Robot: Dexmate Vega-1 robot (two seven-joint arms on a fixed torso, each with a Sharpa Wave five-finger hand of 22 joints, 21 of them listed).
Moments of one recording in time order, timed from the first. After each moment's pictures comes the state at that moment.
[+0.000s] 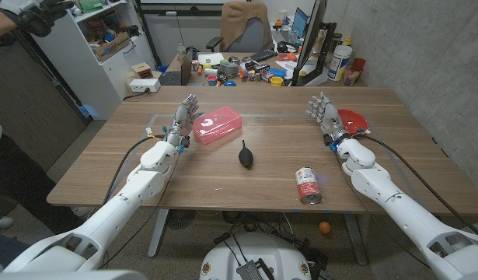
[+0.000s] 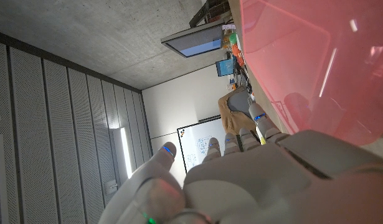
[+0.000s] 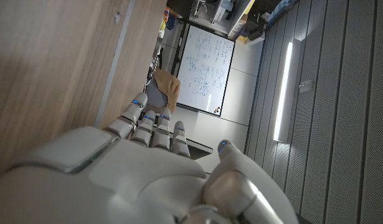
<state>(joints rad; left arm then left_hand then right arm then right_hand) 0.84 0.50 0.35 -1.30 -0.64 -0.29 -0.04 0.04 0.08 0.50 0.17 0.26 -0.13 -0.06 0.21 0.19 -0.14 -0.01 0.20 0.19 -0.16 0.01 0.22 0.20 -0.17 0.06 0.88 0.18 -0.85 -0.51 -0.36 -1.31 0.64 0.29 0.03 0.05 0.08 0.29 0.13 0.19 0.09 0.00 0.19 0.18 0.19 0.07 0.21 0.18 0.09 0.05 0.17 0.17 0.13 -0.03 0.43 0.18</state>
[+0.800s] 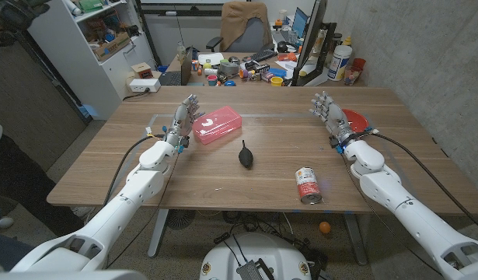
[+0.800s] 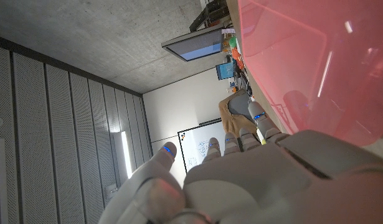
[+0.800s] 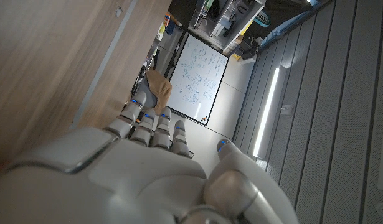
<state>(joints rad) 0.85 0.47 0.30 -1.29 -0.58 -0.26 -0.10 0.04 0.08 0.50 0.17 0.26 -0.13 -0.06 0.21 0.19 -0.15 -0.01 0.20 0.19 -0.16 0.01 0.21 0.20 -0.17 0.06 0.88 0.18 -0.92 -0.57 -0.31 -1.40 0.50 0.33 0.03 0.06 0.08 0.30 0.12 0.19 0.11 -0.02 0.19 0.18 0.19 0.07 0.21 0.18 0.10 0.06 0.18 0.17 0.13 0.00 0.43 0.18</state>
